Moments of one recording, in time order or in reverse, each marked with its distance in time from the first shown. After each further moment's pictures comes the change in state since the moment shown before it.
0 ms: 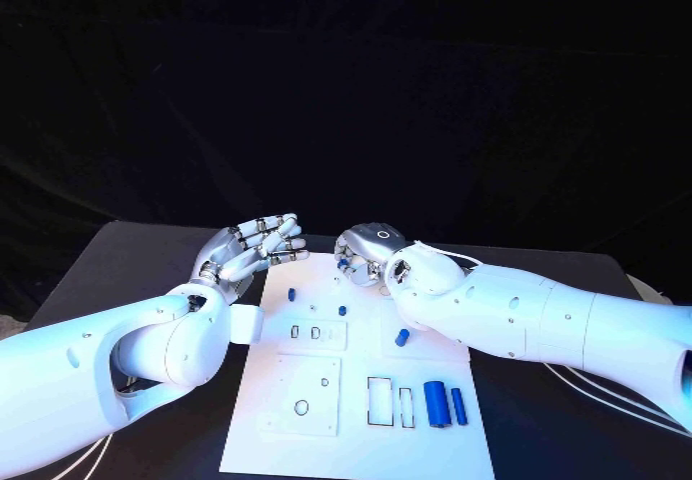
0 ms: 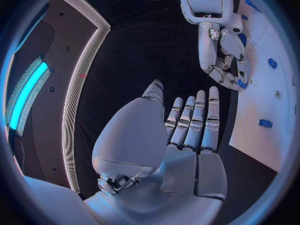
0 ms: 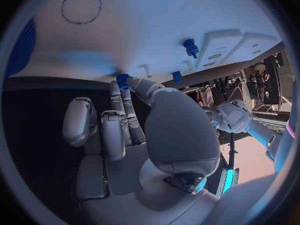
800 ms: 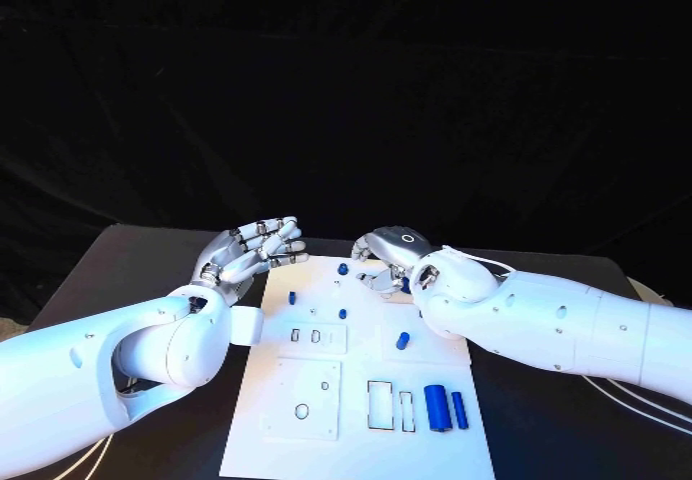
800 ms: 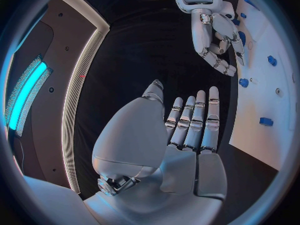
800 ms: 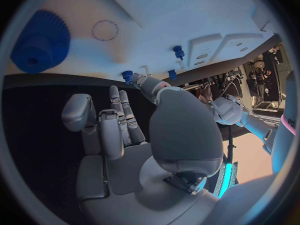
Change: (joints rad) left arm 0.001 -0.002 0.000 -0.011 0.000 0.003 -0.004; left_hand 0.000 0.000 0.000 0.000 0.000 0.000 0.000 0.000 0.000 0.000 0.000 0.000 0.000 0.000 0.000 -0.004 0.000 0.000 0.000 0.000 0.000 -0.001; right arm 0.010 -0.156 0.007 0.170 0.005 -0.011 -0.010; right_hand -0.071 -0.066 -0.046 0.041 -0.003 -0.090 0.032 -0.051 0.006 -0.145 0.036 0.015 -0.032 -0.002 0.030 -0.022 -0.021 0.000 -0.074 0.032 -0.081 -0.084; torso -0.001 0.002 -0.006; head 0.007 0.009
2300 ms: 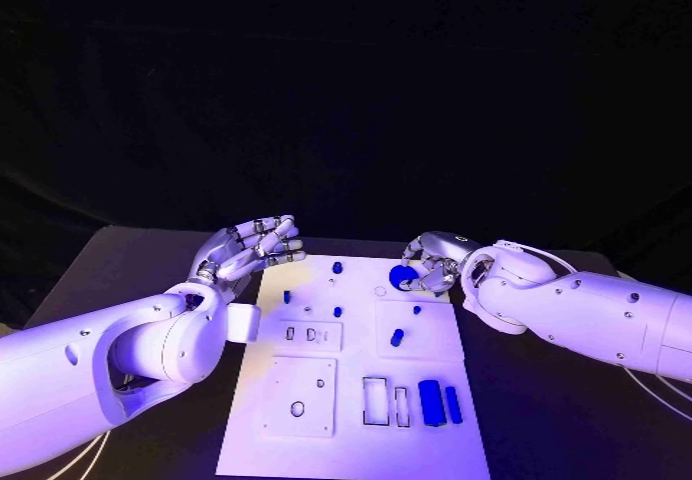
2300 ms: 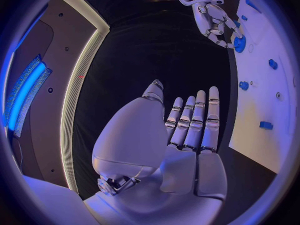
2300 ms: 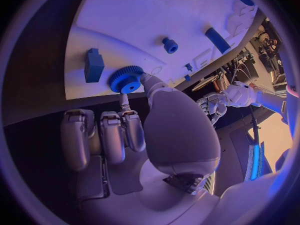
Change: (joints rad) left arm 0.000 -0.004 0.000 -0.004 0.002 0.010 -0.015; left_hand 0.000 0.000 0.000 0.000 0.000 0.000 0.000 0.000 0.000 0.000 0.000 0.000 0.000 0.000 0.000 0.000 0.001 0.000 0.000 0.000 0.000 -0.002; right arm 0.002 -0.170 0.010 0.030 0.227 0.175 -0.014; right_hand 0.058 0.018 -0.338 0.198 0.093 -0.100 -0.025 0.060 0.099 0.409 -0.041 1.403 1.178 0.000 -0.028 0.097 0.021 -0.055 0.198 -0.035 0.244 0.234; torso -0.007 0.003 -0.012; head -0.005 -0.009
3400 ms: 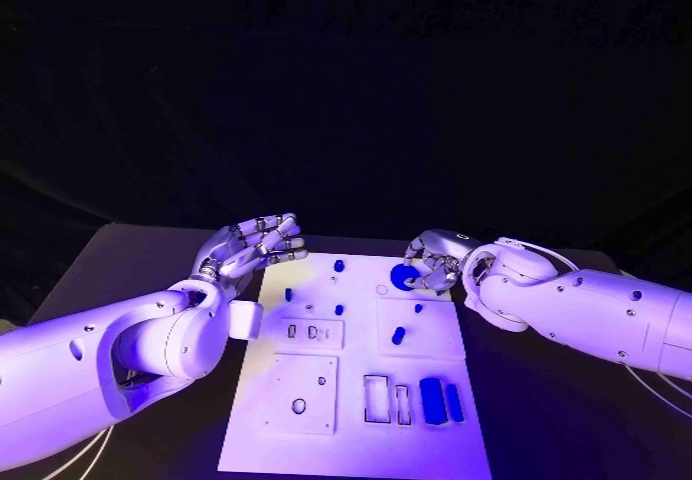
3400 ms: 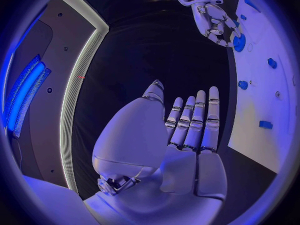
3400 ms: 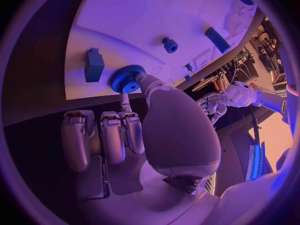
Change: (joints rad) left arm 0.000 0.002 0.000 -0.006 0.000 0.000 -0.006; left_hand 0.004 0.004 0.000 0.000 0.000 0.000 0.000 0.000 0.000 0.000 0.000 -0.003 0.000 0.000 0.000 0.000 0.000 0.000 0.000 0.000 0.000 -0.001; right arm 0.001 0.002 0.004 0.001 -0.010 0.010 -0.001; right_hand 0.079 0.016 0.110 -0.027 0.045 0.078 -0.012 0.027 -0.002 0.005 -0.013 0.062 0.000 -0.002 -0.002 0.004 0.000 0.000 0.000 0.000 0.032 0.000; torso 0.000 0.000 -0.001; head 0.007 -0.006
